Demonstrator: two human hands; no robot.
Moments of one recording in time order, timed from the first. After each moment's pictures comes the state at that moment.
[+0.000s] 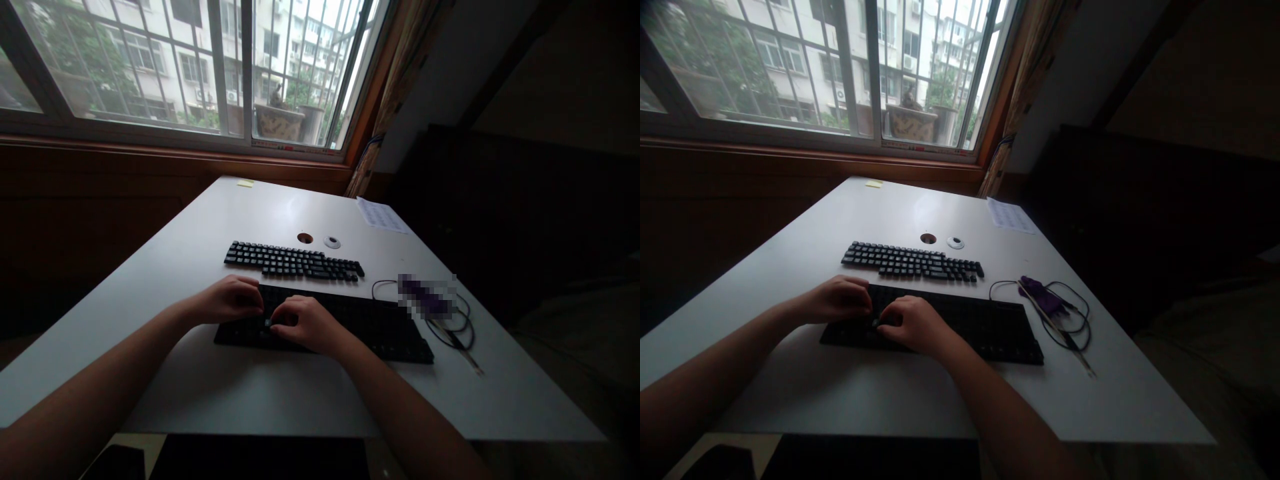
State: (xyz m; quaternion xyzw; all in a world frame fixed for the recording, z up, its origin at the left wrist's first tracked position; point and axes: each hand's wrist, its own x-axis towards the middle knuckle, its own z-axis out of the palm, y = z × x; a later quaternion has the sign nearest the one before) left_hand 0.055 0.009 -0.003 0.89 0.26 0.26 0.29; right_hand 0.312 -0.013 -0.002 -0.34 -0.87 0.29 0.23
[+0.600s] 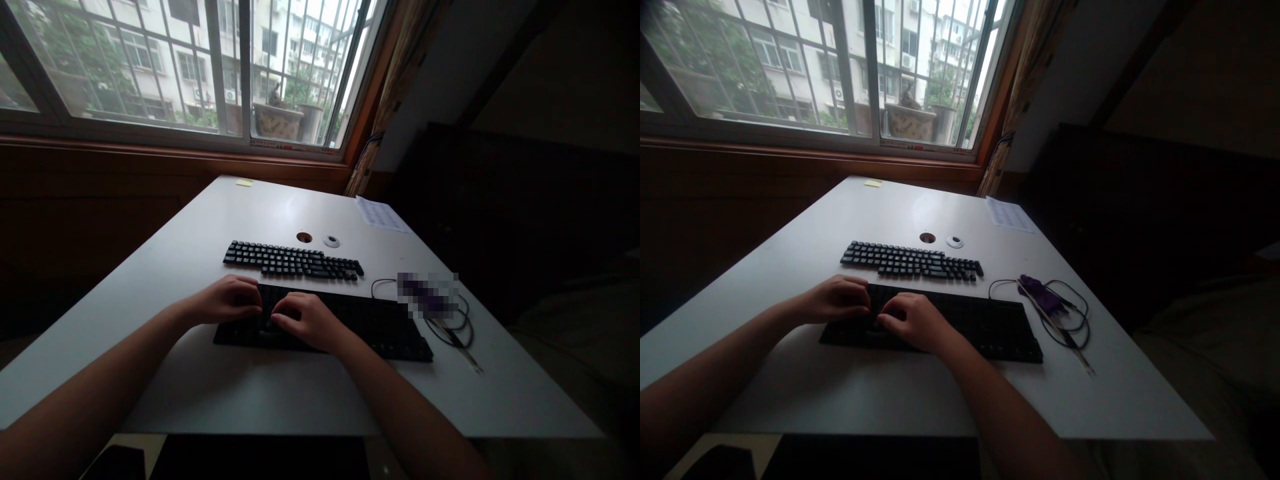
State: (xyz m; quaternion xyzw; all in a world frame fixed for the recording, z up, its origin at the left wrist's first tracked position) left_hand 0.056 0.007 0.004 0.89 0.27 0.25 0.29; right_hand 0.316 -0.013 0.001 -0.33 -0.86 0.29 0.25
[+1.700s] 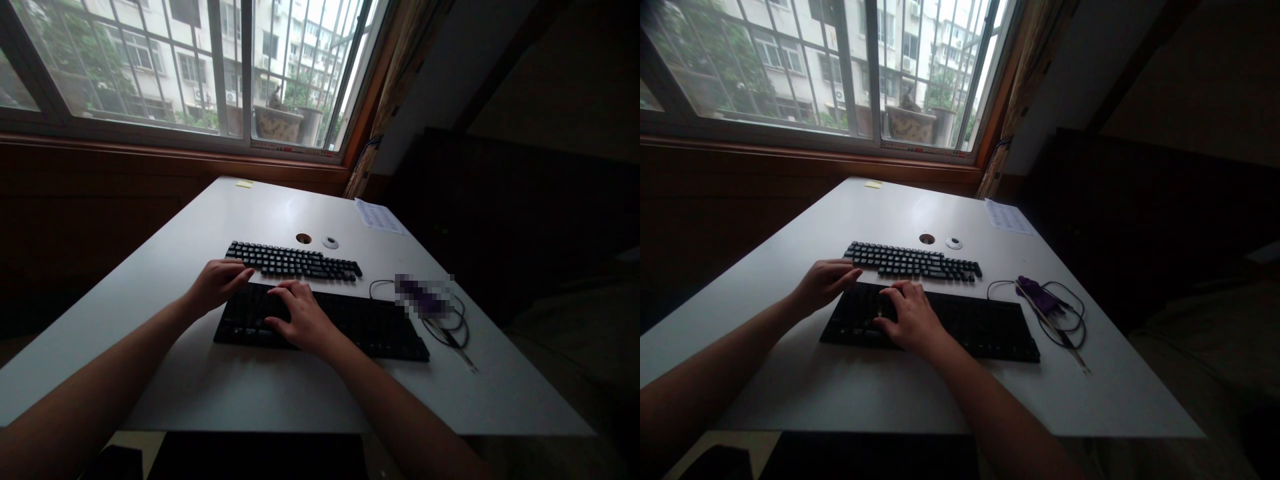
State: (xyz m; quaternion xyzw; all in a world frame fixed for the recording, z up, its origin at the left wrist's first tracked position) left_hand 0.054 0.012 0.006 0.82 0.39 0.40 0.10; right_hand 0.304 -0.020 -0.012 -0.40 -0.87 0.15 0.25
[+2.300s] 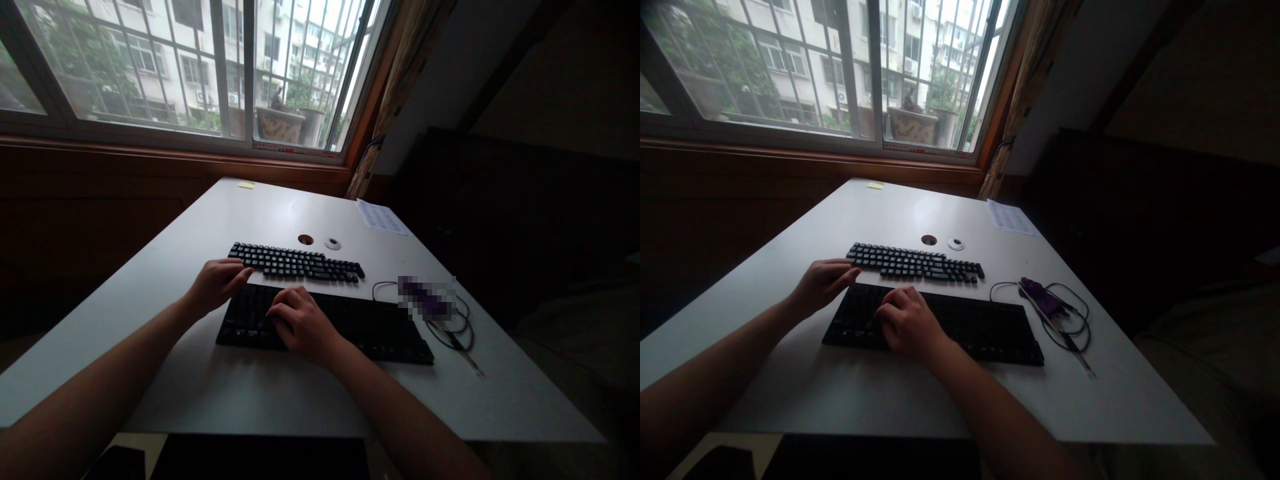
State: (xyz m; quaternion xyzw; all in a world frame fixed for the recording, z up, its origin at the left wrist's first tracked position) left_hand 0.051 0.009 0.007 0.81 0.40 0.42 0.10; right_hand 0.305 -0.024 -0.006 -0.28 -0.91 0.10 0.27
